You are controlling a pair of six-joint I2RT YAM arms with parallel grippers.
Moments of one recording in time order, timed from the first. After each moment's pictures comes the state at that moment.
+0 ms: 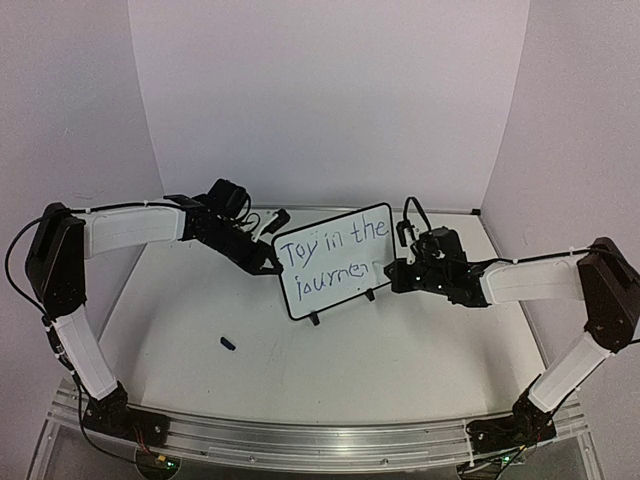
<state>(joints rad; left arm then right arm) -0.60 1.76 1.34 -0.51 0.50 0.05 0.62 1.58 0.81 0.19 0.06 0.30</state>
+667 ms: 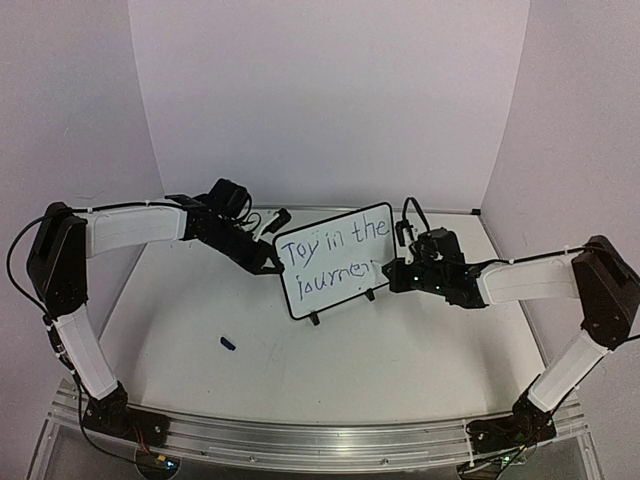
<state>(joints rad) -0.60 1.77 1.34 -0.51 0.50 0.05 0.62 1.60 0.81 0.24 0.06 0.30</state>
